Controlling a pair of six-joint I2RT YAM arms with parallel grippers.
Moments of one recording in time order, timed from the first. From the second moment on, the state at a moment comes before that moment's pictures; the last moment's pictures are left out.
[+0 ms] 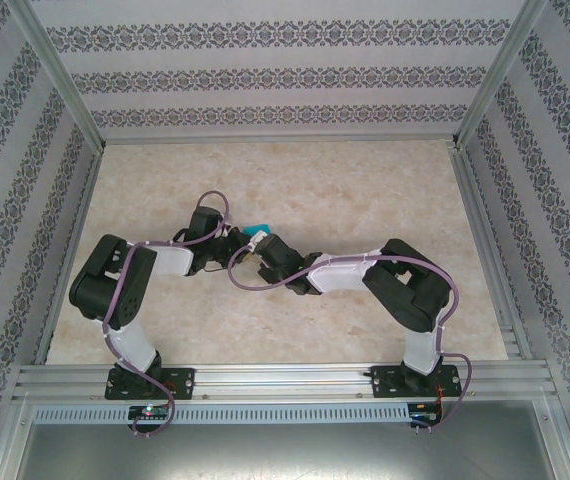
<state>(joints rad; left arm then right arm) -0.32 1.74 0.73 0.26 0.54 -1.05 0.91 1.89 0.99 0.02 0.27 0.00</state>
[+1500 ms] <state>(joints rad) -0.34 1.76 0.70 0.31 0.55 -1.05 0.65 1.98 0.99 0.16 -0.55 0.40</state>
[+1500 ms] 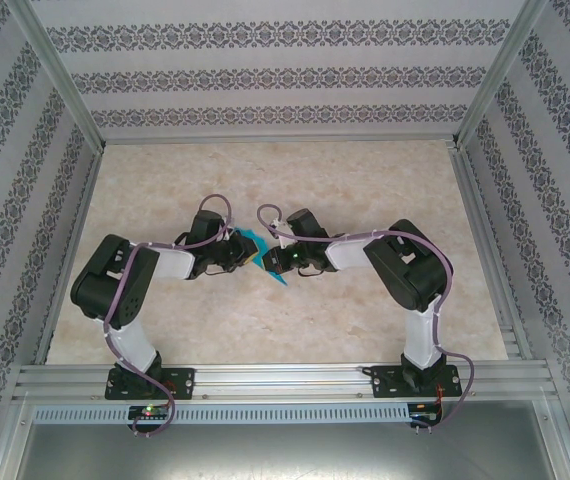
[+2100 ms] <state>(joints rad) -0.34 1.77 0.70 0.31 0.52 -1.05 0.62 1.98 1.01 0.11 -0.62 0.42</state>
